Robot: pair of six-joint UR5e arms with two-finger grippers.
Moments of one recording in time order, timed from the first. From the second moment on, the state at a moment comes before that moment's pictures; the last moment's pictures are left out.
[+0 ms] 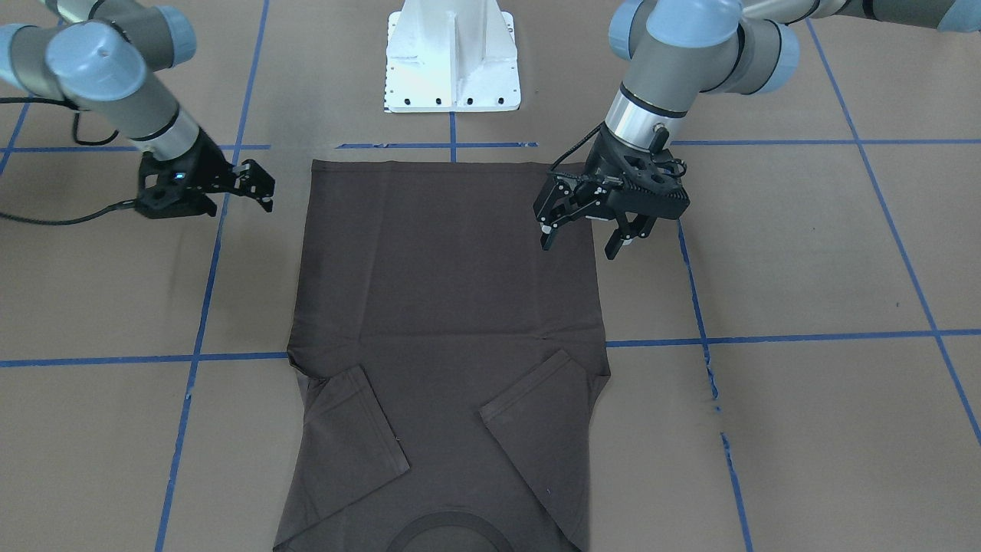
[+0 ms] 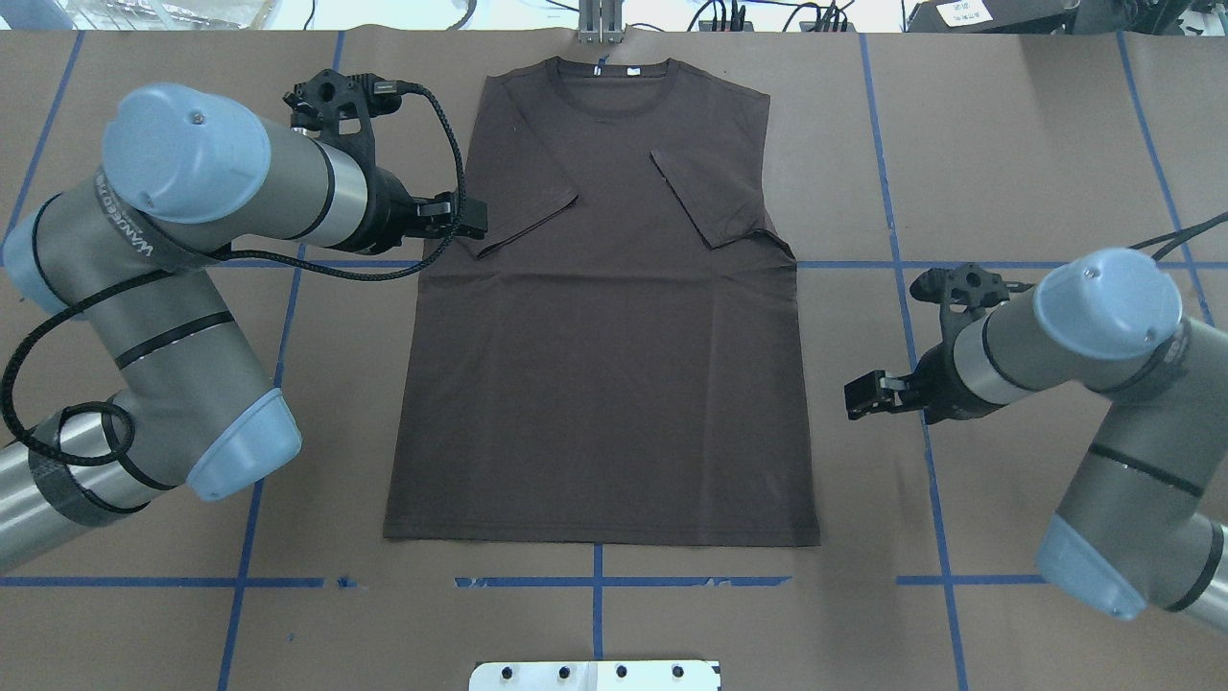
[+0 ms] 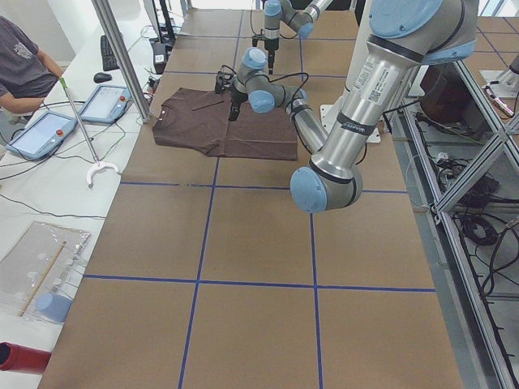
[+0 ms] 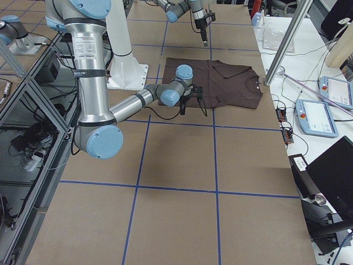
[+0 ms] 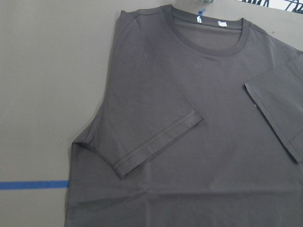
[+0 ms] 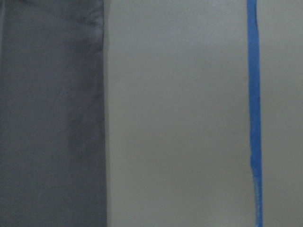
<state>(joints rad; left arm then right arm) -0.71 -2.09 -1.85 -1.87 -1.82 -1.18 0.59 -1.50 1.95 -1.21 2.00 1.22</state>
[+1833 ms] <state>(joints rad) -0.71 -2.08 -1.88 -1.86 -1.82 -1.18 0.29 -1.42 1.97 -1.35 1.76 1.38</state>
